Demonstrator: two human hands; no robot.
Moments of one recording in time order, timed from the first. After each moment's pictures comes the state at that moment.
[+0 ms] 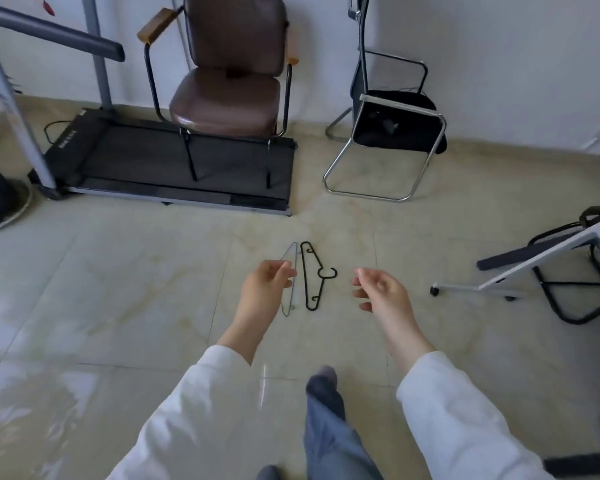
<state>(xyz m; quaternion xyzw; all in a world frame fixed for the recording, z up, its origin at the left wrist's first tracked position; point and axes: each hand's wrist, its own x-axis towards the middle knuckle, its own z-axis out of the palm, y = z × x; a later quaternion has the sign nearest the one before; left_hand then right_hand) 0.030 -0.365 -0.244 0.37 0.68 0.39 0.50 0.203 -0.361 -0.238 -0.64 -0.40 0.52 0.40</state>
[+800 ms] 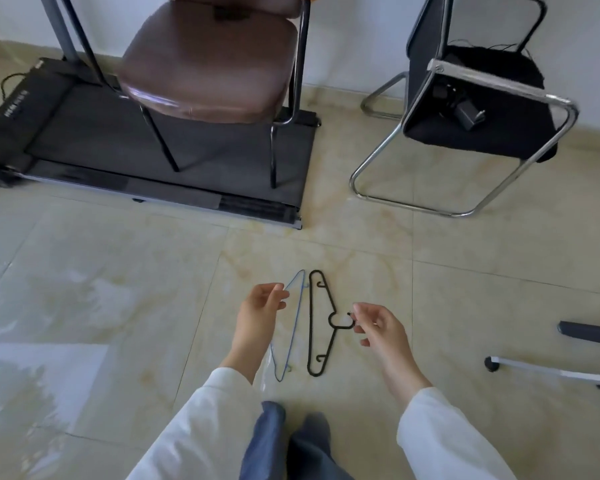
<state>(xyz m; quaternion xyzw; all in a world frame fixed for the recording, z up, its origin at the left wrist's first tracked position) 0.029 0.005 -0.476 0.23 0.74 0.38 0.51 0.209 0.015 -0.475 -0.67 -0.37 0.59 0.26</state>
